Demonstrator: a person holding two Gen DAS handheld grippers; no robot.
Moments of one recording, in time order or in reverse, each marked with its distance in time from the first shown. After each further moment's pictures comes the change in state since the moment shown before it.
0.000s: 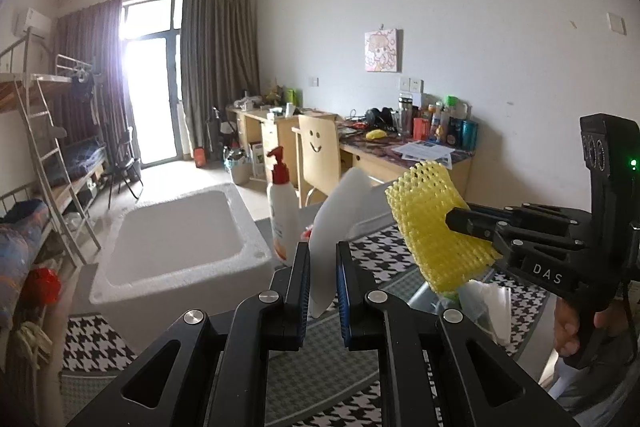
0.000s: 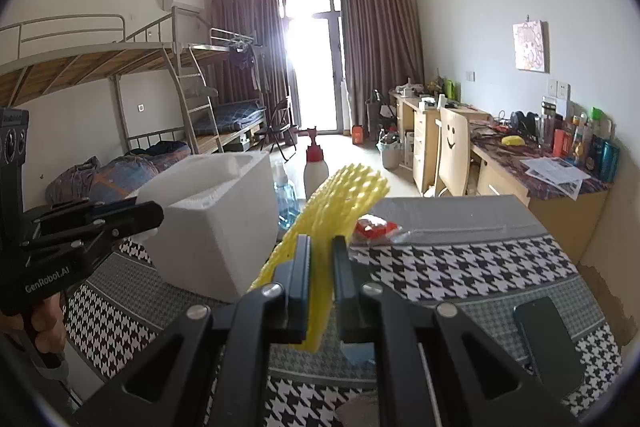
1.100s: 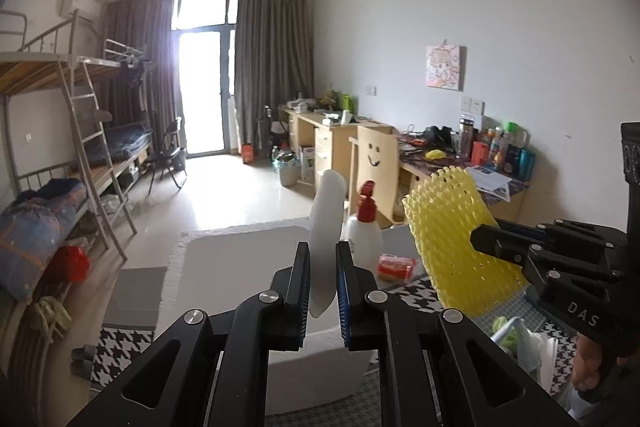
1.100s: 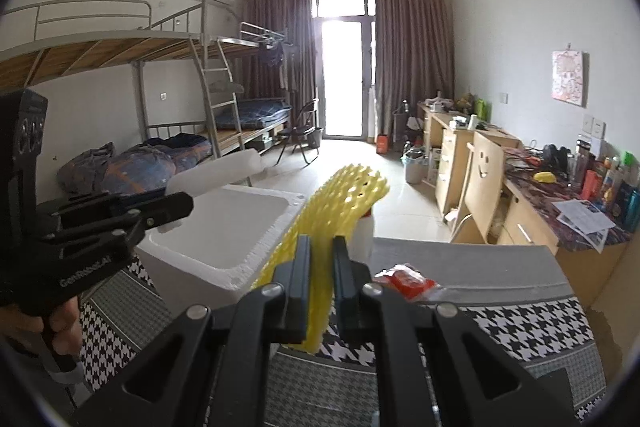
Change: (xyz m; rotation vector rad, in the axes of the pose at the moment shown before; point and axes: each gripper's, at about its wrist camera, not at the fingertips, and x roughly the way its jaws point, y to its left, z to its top) left arm 0.028 0.063 0.028 -0.108 -0.016 0.175; right arm 0.049 0.035 0.058 -0.096 0.007 0.078
